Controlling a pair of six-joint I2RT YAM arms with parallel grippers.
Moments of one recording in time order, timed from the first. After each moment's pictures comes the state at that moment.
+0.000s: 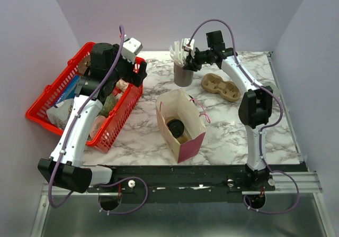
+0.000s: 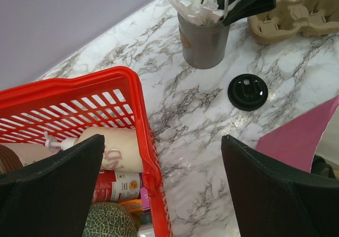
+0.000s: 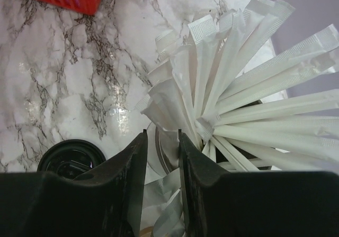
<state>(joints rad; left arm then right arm) -0.23 1.29 1.48 -0.58 0.31 0.24 0.33 2.23 2.12 -0.59 -0.80 -0.83</state>
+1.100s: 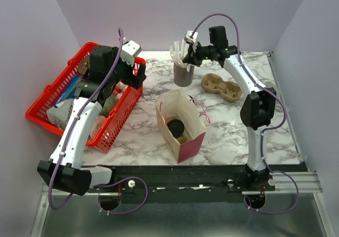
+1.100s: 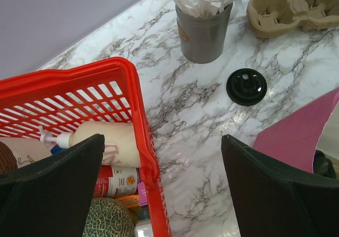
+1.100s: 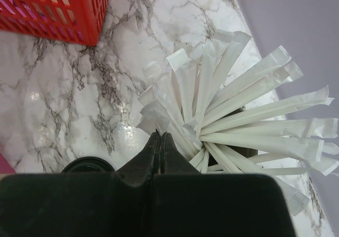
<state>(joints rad) -0.22 1.27 1.44 -0.57 0.33 0.24 0.33 2.19 2.14 -0.54 -0.80 -0.67</state>
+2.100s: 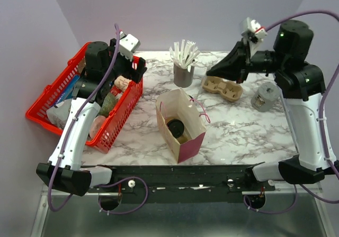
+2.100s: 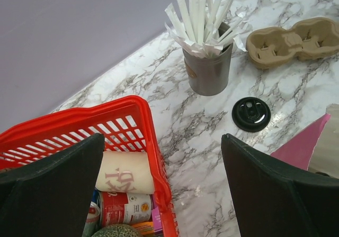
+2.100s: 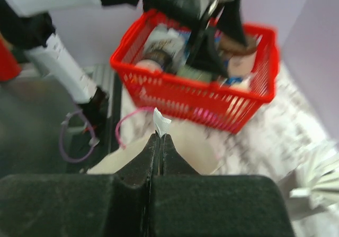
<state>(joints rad) -0.22 1.26 1.48 -0.48 0.36 0.26 0.34 1.39 2.05 -0.76 -1.11 -0.17</state>
